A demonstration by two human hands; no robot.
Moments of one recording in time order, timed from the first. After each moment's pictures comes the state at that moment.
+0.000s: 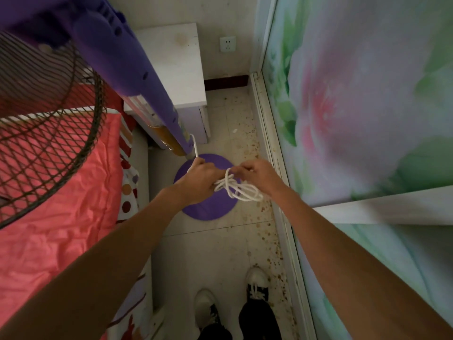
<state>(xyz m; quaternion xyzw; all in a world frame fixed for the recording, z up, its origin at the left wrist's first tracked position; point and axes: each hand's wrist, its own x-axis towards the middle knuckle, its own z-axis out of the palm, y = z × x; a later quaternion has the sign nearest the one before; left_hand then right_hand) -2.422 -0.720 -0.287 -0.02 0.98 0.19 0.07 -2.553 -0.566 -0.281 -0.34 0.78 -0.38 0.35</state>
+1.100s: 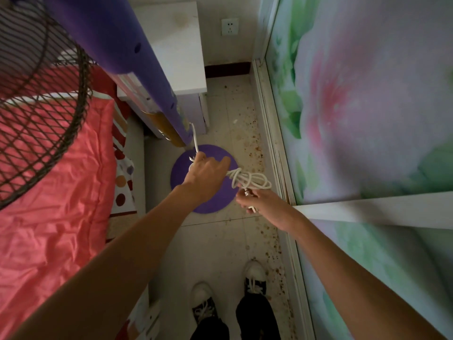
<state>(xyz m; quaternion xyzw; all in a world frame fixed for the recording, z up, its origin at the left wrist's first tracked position) -2.436 -0.705 -0.316 -0.10 0.98 0.00 0.16 -2.513 -0.518 -0.331 -0.15 0.64 -0.47 0.59</state>
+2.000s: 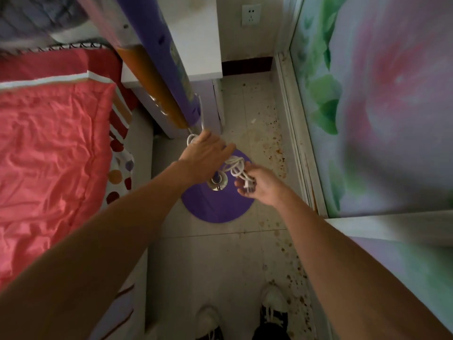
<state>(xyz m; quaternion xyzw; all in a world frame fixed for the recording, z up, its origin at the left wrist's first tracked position) -2.440 -0.763 -0.418 -0.01 0.98 -0.17 0.11 -2.535 -0.605 -0.470 0.07 0.59 -0.54 0.59</state>
